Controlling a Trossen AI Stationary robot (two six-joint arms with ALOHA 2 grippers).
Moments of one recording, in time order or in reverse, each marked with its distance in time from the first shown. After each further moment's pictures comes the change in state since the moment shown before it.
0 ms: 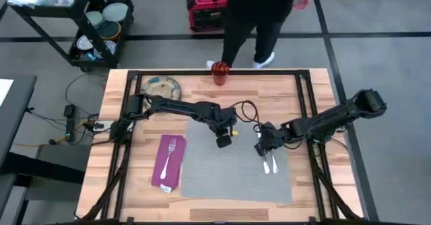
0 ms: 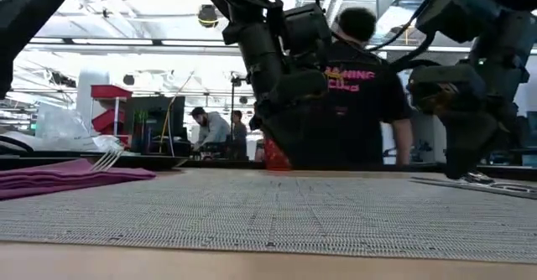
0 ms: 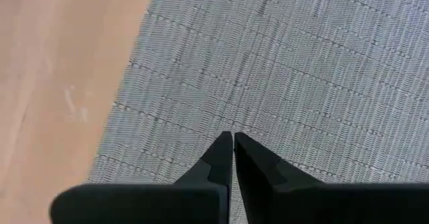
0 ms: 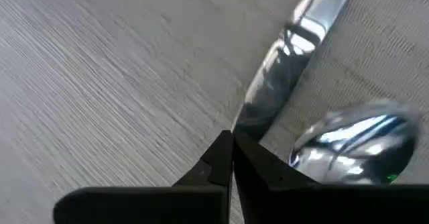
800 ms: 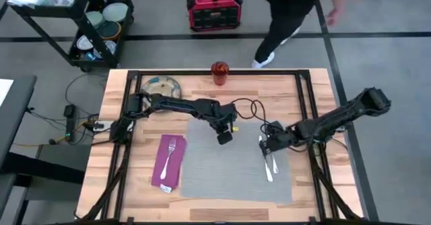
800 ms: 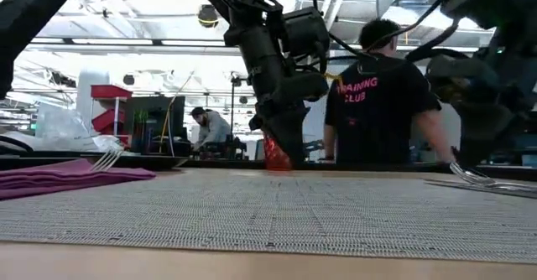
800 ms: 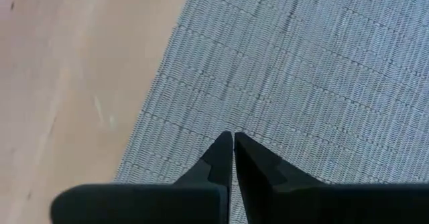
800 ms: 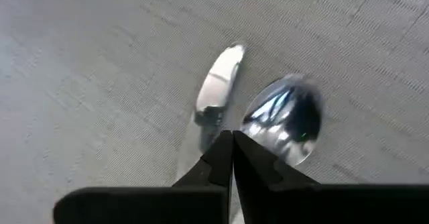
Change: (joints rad) left arm 0.017 -0.002 0.000 0.014 0.000 -0.019; right arm 0.056 -0.129 0.000 -0.188 0.153 0.151
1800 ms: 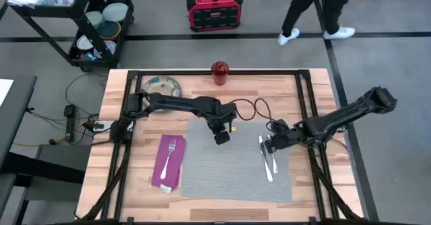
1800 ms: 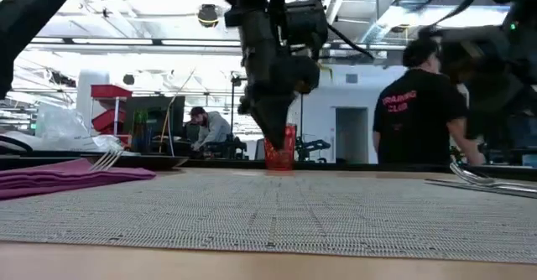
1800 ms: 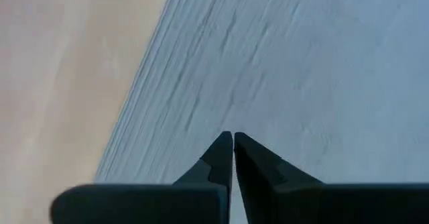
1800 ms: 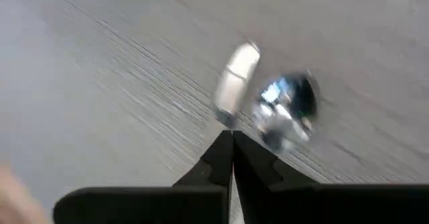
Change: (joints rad) left arm 0.012 -0.001 0.153 -0.340 0.042 0.034; right arm 0.031 -0.223 0.000 -0.054 0.032 0.031
